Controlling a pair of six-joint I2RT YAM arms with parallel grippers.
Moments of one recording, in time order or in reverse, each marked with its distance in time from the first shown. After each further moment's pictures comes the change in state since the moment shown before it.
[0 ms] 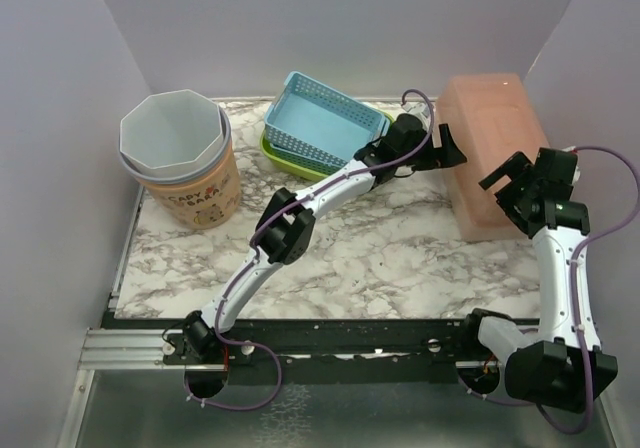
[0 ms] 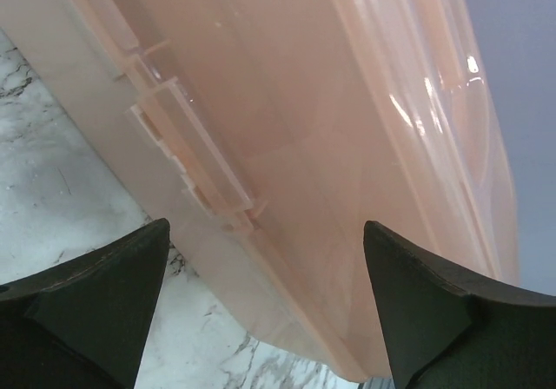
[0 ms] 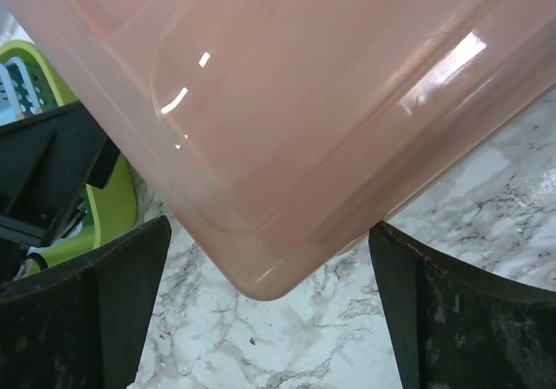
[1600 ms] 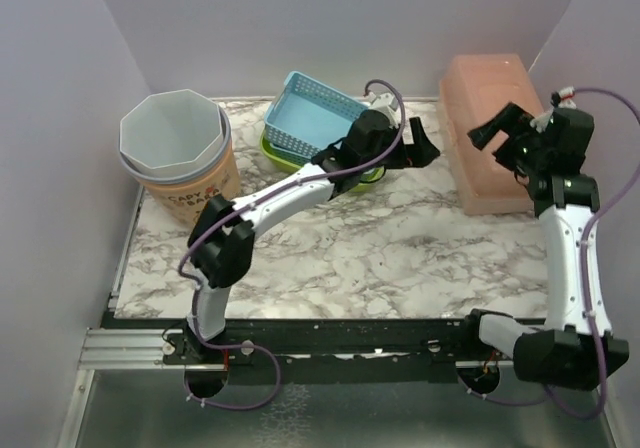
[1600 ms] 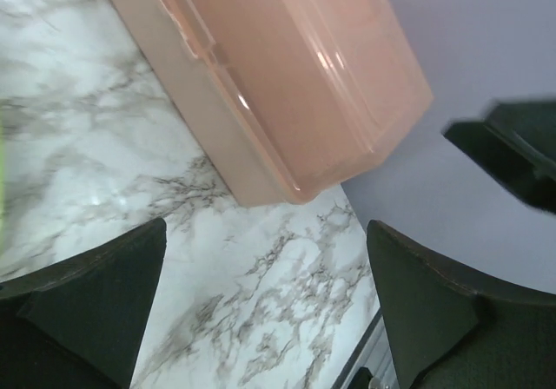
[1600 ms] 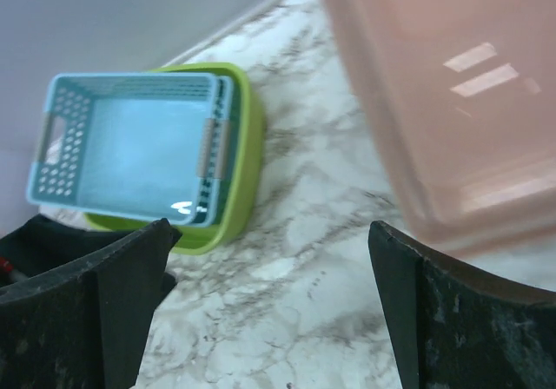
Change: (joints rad) left arm 0.006 -0.500 -0.599 0.091 -0.120 0.063; right arm 0.018 0.067 0.151 0.208 -0.240 -0.148
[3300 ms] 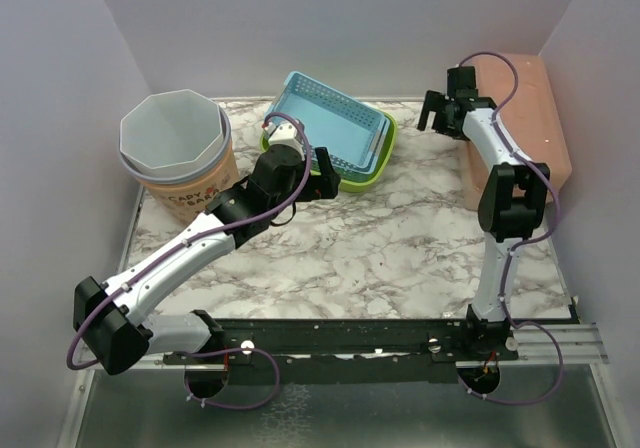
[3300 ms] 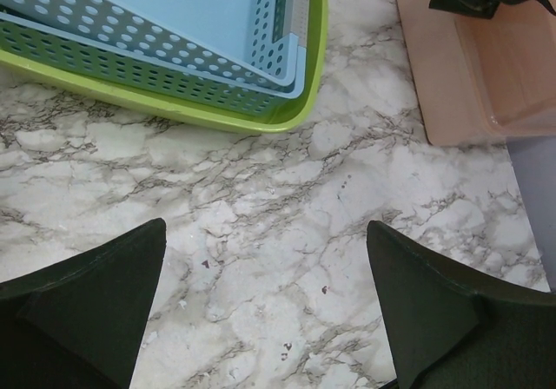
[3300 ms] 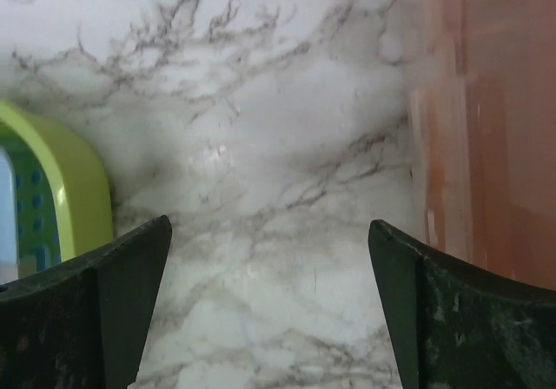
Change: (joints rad) left arm 0.080 -0.832 -0.642 -0.361 -0.381 0.166; right arm 0.279 1.098 0.780 -0.056 0.375 -0.225
